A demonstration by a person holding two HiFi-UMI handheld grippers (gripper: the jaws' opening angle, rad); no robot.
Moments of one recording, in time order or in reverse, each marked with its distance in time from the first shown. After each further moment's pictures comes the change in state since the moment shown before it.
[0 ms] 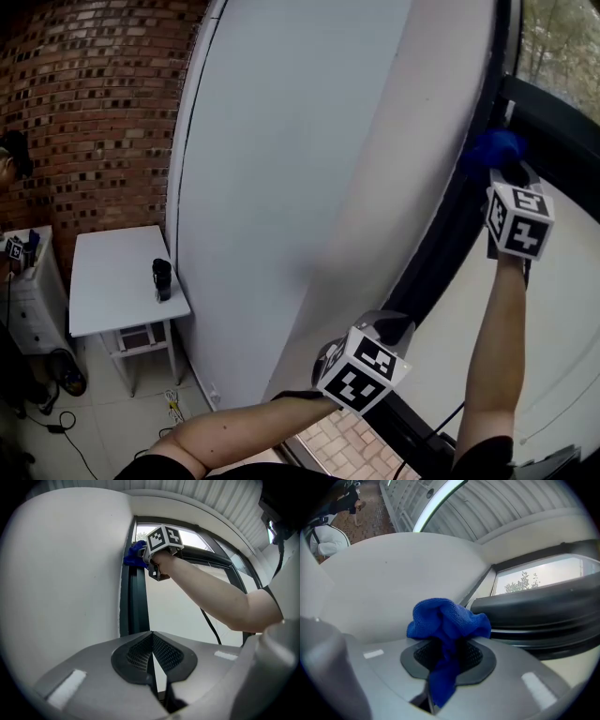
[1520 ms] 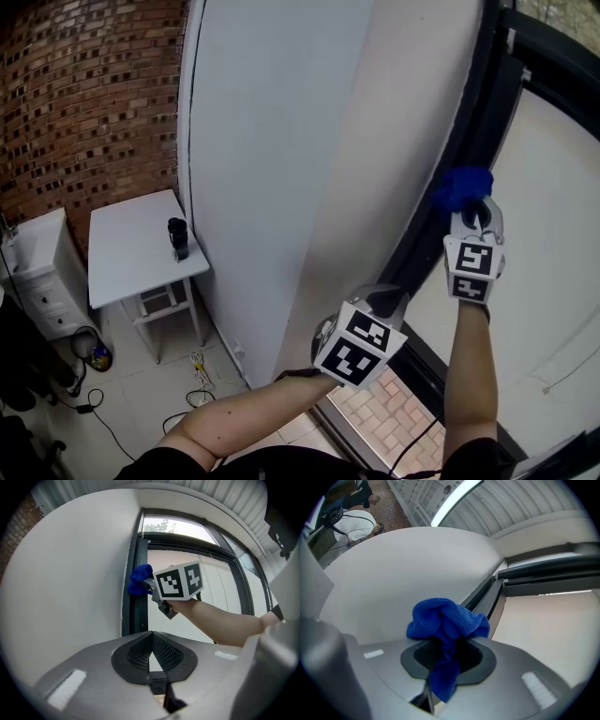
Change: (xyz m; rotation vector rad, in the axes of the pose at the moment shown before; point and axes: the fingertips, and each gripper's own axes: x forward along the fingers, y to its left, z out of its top) left arm -0.033 -0.025 -0.068 -0.101 0.098 0.054; right arm -0.112 0.120 -0.141 -0.101 0.091 0.106
